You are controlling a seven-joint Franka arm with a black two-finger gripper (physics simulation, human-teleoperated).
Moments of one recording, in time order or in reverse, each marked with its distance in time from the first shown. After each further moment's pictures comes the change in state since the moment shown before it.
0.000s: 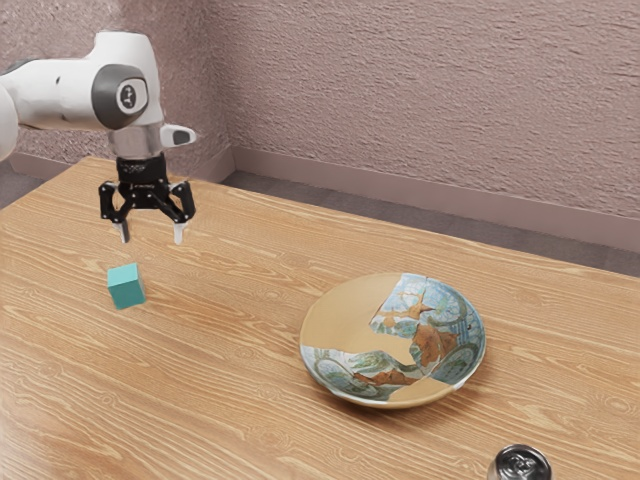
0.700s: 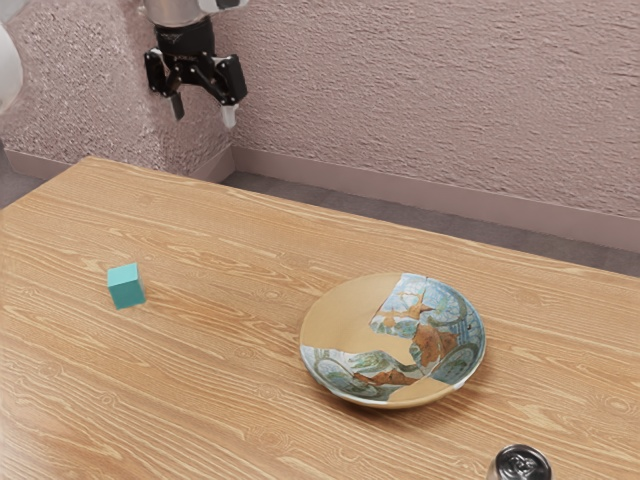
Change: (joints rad) arm -0.001 0.067 -0.175 0.611 0.009 -0.265 0.159
